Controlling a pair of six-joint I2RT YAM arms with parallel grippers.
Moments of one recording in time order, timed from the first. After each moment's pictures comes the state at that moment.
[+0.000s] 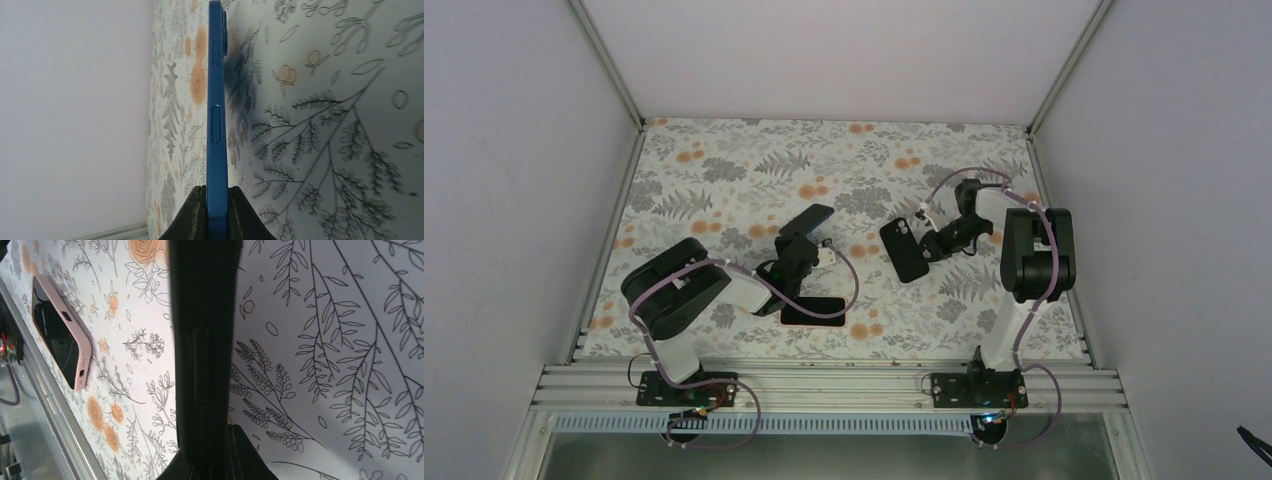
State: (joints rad) left arm -0.82 1.78 0.59 0.68 -0.70 1.00; right arm 0.03 1.91 1.18 -0.99 -0.69 -0.57
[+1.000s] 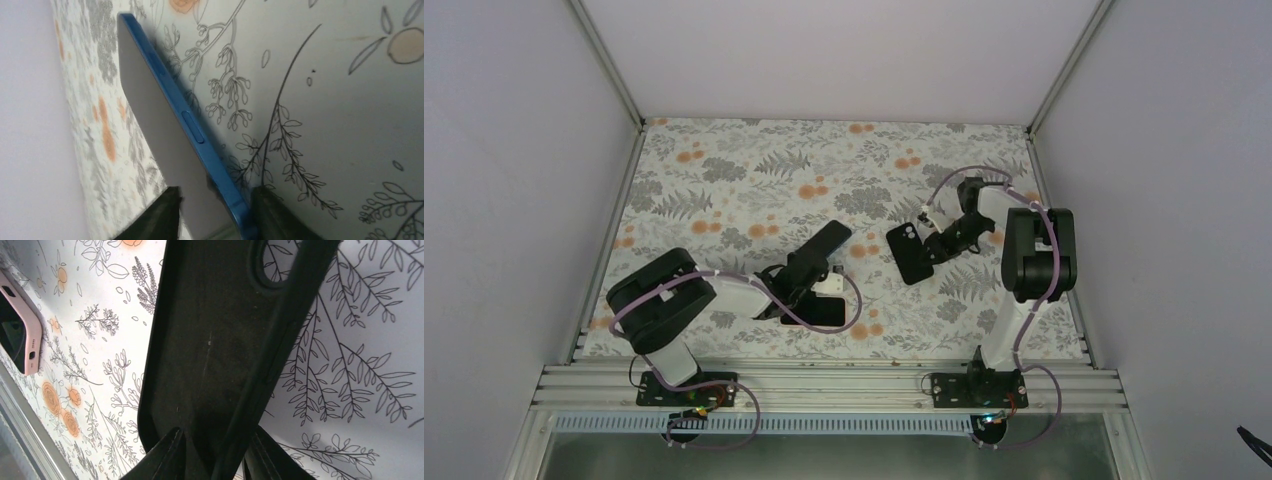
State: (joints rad) left arm -0.90 1.67 0.60 0.28 -0.43 0.94; right arm 0.02 1.91 1.19 -1.00 -0.55 -0.63
